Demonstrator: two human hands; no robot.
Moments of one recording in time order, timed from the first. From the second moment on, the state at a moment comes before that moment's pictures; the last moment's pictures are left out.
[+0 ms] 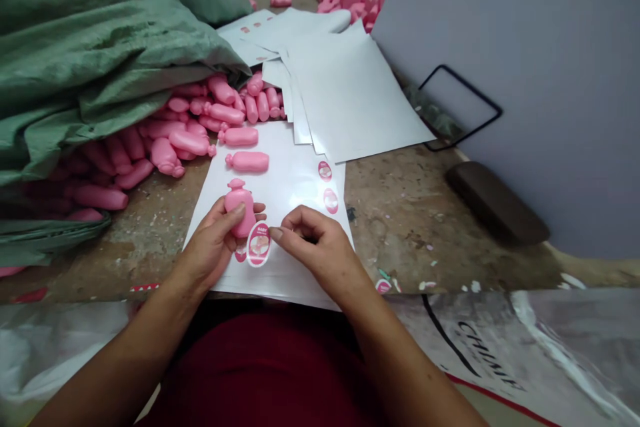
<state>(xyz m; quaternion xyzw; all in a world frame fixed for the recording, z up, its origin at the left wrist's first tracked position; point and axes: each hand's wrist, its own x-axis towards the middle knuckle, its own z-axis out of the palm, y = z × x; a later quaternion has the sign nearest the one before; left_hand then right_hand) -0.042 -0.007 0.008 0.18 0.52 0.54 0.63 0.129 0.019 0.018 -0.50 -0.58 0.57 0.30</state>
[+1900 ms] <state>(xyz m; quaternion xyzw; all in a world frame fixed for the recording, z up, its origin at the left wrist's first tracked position) -0.105 -0.077 0.037 0.33 0.62 0.36 0.62 0.124 0.014 -0.002 -0.51 -0.64 0.46 0.35</state>
